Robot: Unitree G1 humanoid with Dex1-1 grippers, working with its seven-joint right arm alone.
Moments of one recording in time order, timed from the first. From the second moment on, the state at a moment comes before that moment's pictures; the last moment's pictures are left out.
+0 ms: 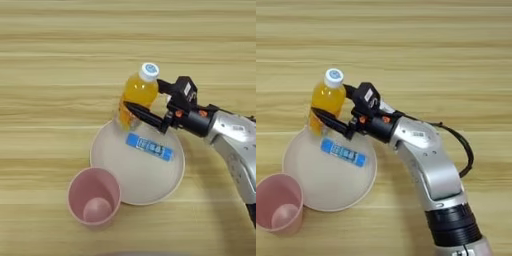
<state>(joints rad) -0.20 -0.26 0.12 -0.25 0.28 0.25 0.77</state>
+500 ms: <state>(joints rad) -0.34 -0.21 0.09 -0.02 0.14 0.23 0.54</state>
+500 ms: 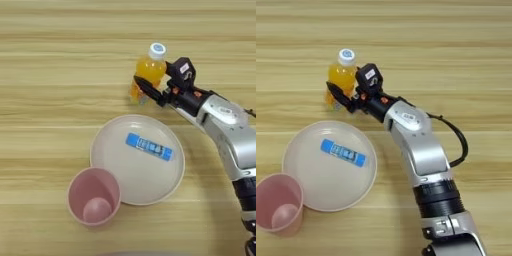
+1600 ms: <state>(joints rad) -0.40 -0.20 0.11 0.22 -0.01 0.18 0.46</state>
